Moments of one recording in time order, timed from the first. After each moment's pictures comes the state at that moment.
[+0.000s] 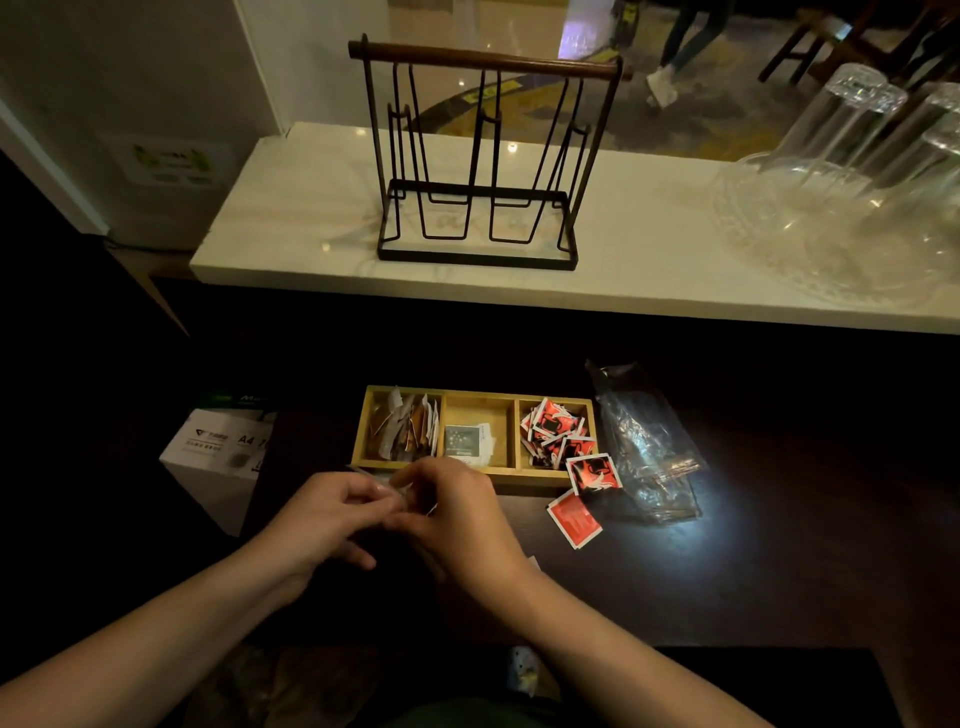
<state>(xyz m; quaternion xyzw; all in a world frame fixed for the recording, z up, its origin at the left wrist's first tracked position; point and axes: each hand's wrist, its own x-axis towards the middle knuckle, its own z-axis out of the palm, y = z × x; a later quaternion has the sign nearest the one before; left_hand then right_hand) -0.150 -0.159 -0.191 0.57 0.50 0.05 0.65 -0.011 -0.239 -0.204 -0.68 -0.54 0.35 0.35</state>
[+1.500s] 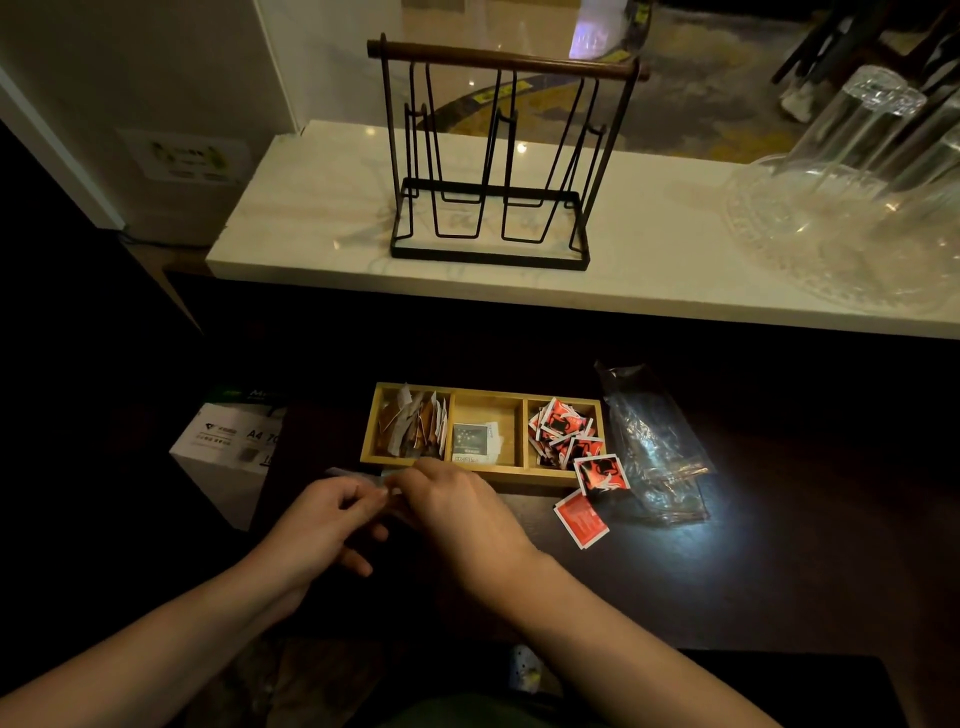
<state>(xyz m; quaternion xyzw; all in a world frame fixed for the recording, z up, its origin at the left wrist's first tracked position) -0.161 -0.168 -0.193 0.56 0.52 0.09 0.64 -0.012 -0.236 -0.185 -0.63 -0.73 0.20 0.17</state>
